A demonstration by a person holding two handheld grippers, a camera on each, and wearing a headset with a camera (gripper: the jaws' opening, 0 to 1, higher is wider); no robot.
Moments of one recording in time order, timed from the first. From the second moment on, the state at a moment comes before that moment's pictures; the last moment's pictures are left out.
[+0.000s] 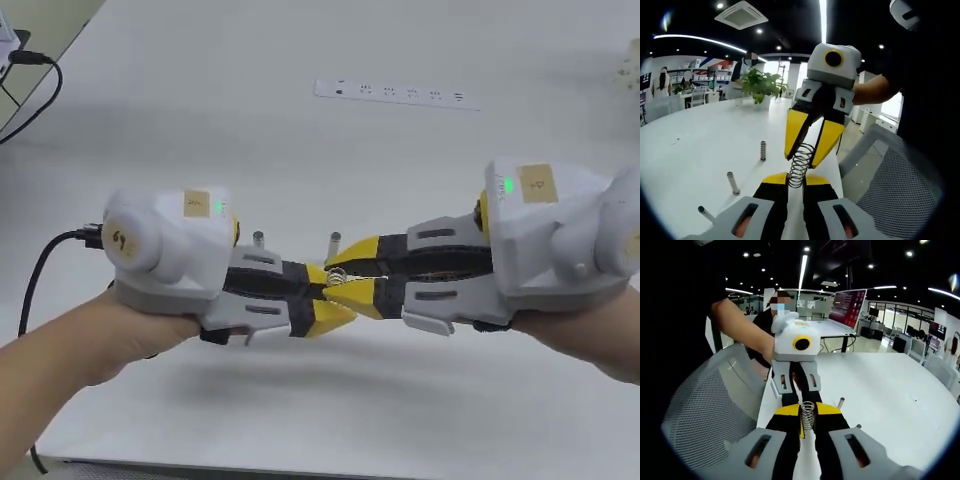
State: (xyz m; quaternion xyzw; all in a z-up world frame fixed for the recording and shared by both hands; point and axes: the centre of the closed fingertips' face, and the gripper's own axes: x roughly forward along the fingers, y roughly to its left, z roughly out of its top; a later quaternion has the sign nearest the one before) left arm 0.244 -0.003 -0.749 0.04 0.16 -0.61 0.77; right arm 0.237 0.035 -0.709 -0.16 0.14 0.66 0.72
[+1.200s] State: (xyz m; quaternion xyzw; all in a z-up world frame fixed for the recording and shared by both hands) left arm 0.244 -0.001 -0.745 0.03 0.17 -0.60 0.78; right arm 0.236 0.038 -0.704 -0.15 0.15 0.66 0.72
